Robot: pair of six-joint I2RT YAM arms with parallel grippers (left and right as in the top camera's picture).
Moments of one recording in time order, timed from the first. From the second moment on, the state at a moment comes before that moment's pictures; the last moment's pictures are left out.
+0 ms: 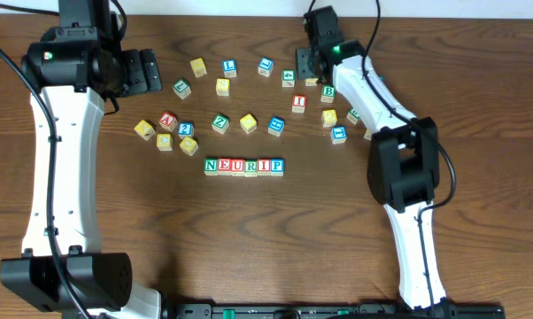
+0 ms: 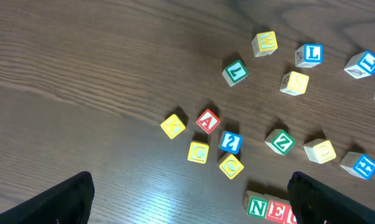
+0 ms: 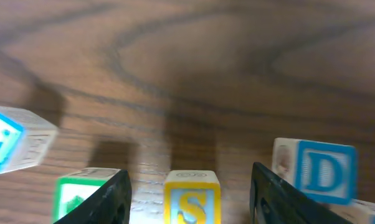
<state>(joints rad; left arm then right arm) 0.05 1.70 1.85 -1.20 -0.09 -0.16 0.33 2.49 2.14 -0.63 0.10 0.22</state>
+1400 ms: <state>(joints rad) 0.05 1.70 1.85 -1.20 -0.09 -0.16 0.33 2.50 2.14 -0.65 0.10 0.25</state>
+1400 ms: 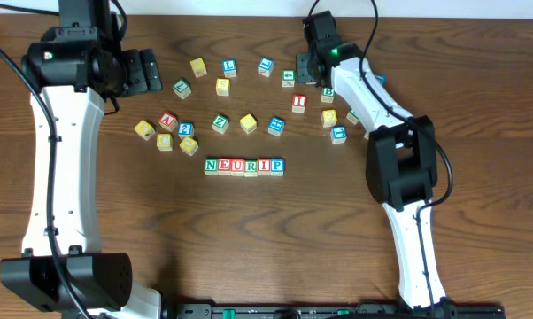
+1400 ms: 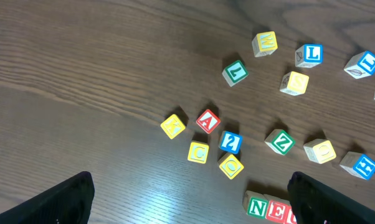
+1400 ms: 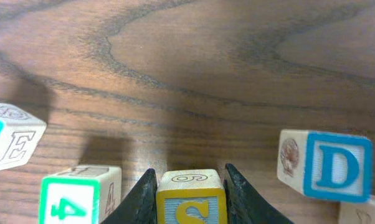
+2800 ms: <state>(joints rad) 0.05 1.70 1.85 -1.20 -0.09 -0.16 0.40 2.08 1.94 -1.31 -0.01 0.37</state>
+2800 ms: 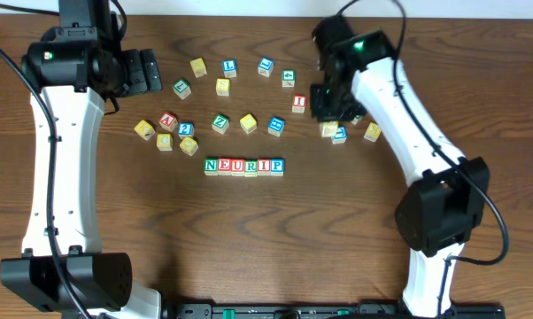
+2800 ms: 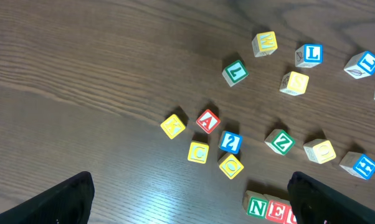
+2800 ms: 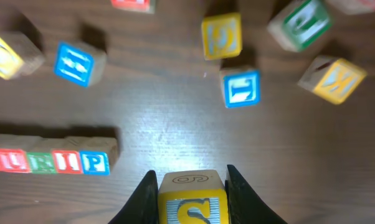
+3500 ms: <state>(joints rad) 0.05 1.70 1.85 -1.20 -0.09 -0.16 0.52 2.09 1.58 -0.94 -0.01 0.46</state>
